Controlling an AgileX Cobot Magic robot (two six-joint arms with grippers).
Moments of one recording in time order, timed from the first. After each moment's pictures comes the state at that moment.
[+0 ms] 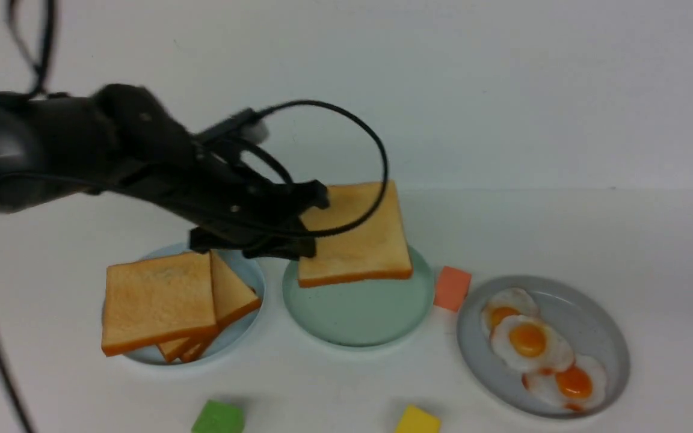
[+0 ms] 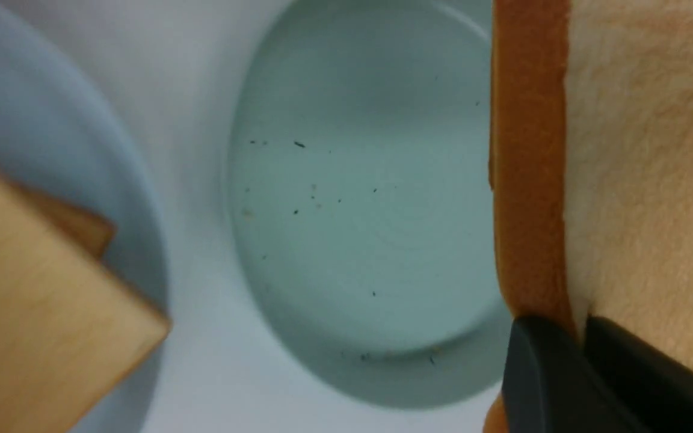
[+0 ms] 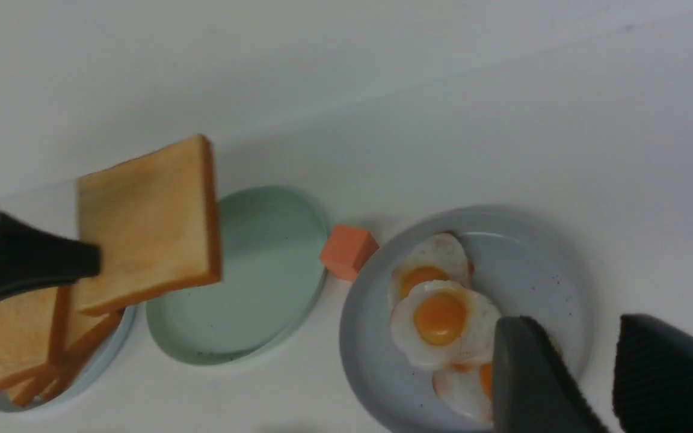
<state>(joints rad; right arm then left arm) 0.20 0.61 -0.67 0.06 0.61 0.34 -0.34 1.84 -1.35 -0.62 0.63 0.06</state>
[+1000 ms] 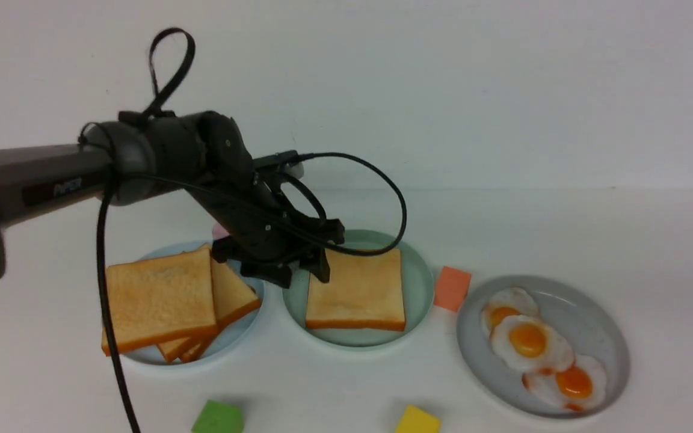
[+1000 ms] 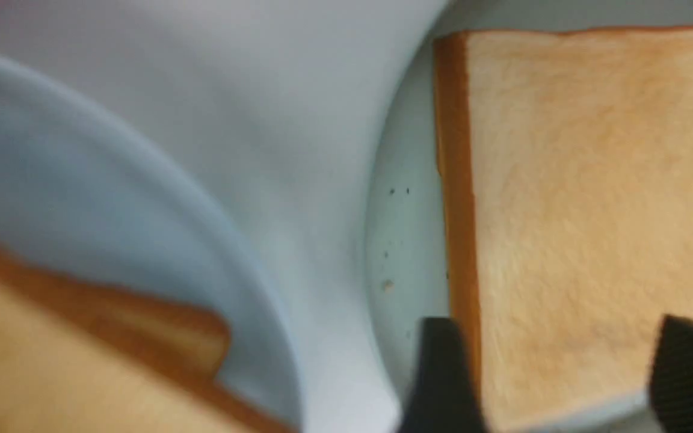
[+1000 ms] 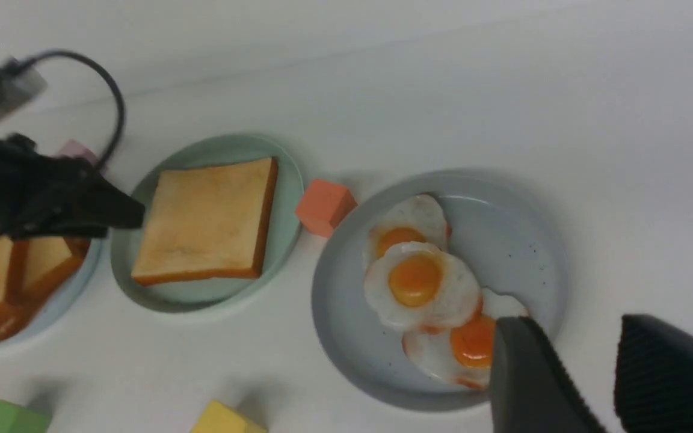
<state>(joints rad) 0.21 0.68 -0.73 0.06 0.70 0.26 -0.35 2.04 -1.54 -0.36 0.74 -0.07</state>
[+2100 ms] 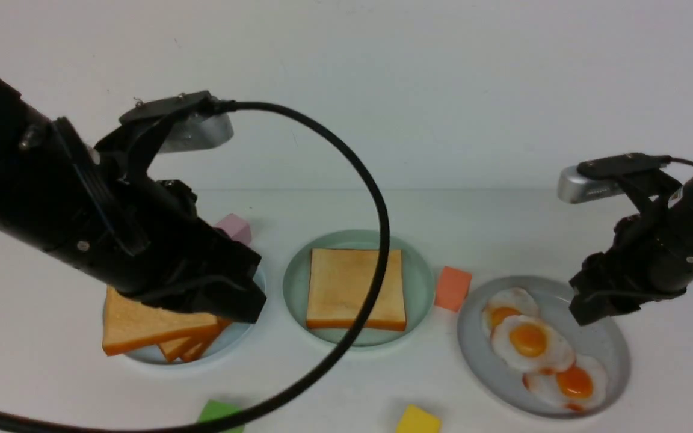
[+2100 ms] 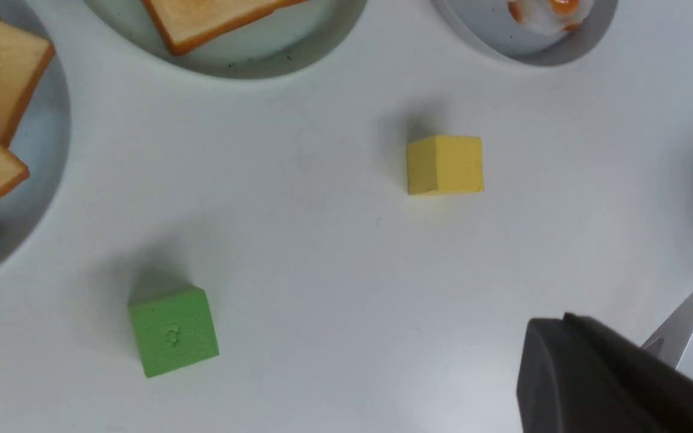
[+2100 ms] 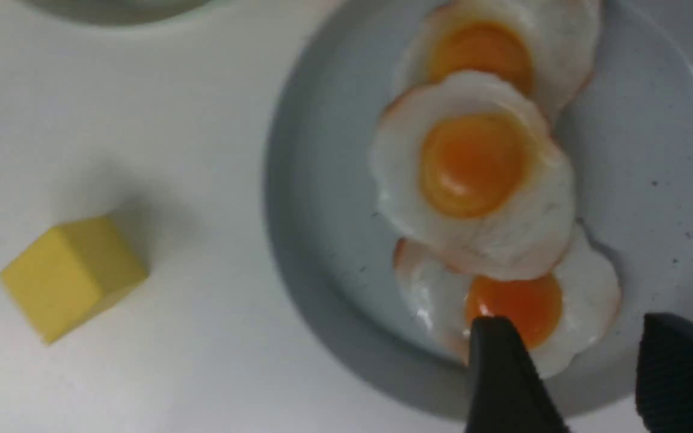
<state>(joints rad) 0.09 1.64 -1.16 0.33 0.90 -0.42 -0.35 1.31 -1.15 -0.53 1.04 0.25</state>
